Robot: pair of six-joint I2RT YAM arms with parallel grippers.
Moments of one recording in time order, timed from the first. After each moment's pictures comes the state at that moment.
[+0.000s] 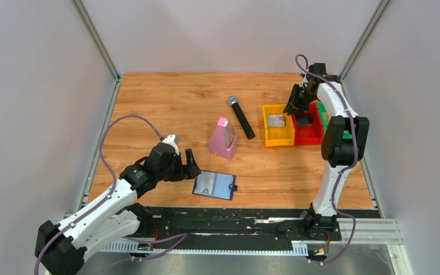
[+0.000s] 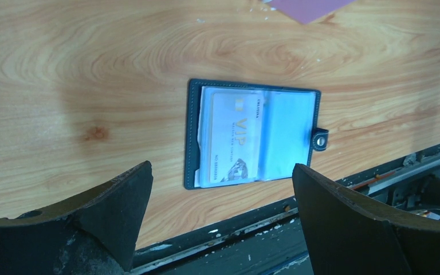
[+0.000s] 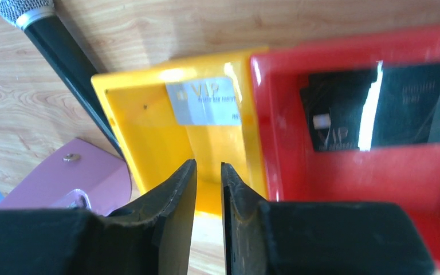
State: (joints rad) left arm -0.65 0.80 0.56 -0.51 0.00 -0.71; right arm -0.04 2.11 1.86 -0.90 -0.37 0.26
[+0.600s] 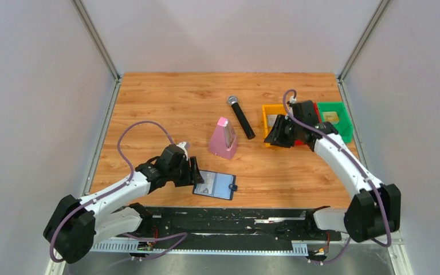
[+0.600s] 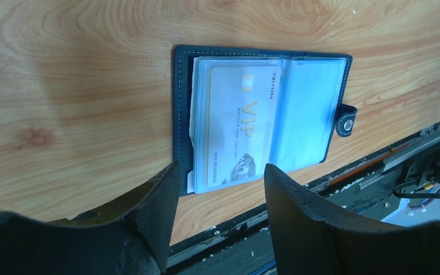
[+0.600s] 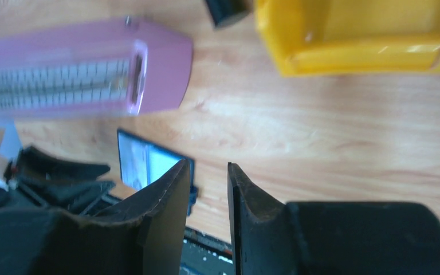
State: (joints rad) left arm -0.65 1.01 0.47 -0.36 0.15 -0.73; right arm 0.22 1.35 1.08 -0.64 -0.29 0.52
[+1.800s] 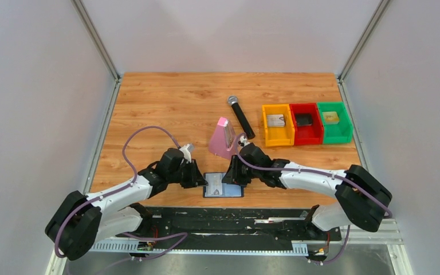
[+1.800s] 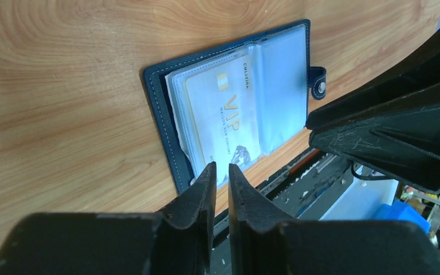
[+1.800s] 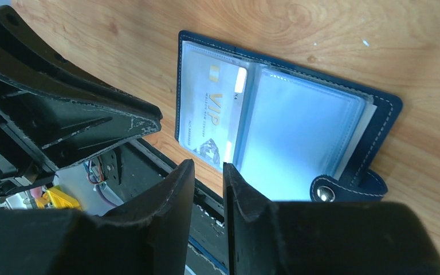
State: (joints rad) left arm -0.65 1.07 0.36 -0.05 0.34 -0.79; right arm 0.91 1.38 0.65 -0.04 -0.17 0.95
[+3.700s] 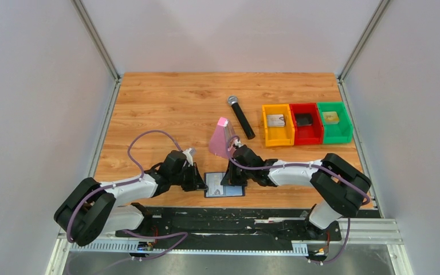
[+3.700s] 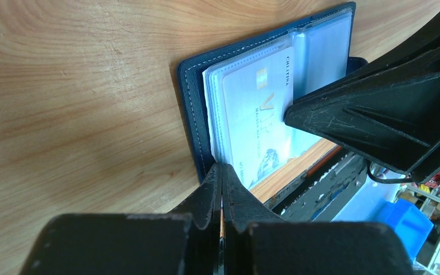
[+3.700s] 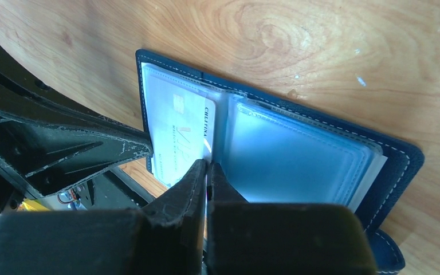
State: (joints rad) left arm -0.65 1.21 0.31 0.08 0.36 -0.80; right arm 0.92 1.58 0.67 0.09 -0.17 0.94
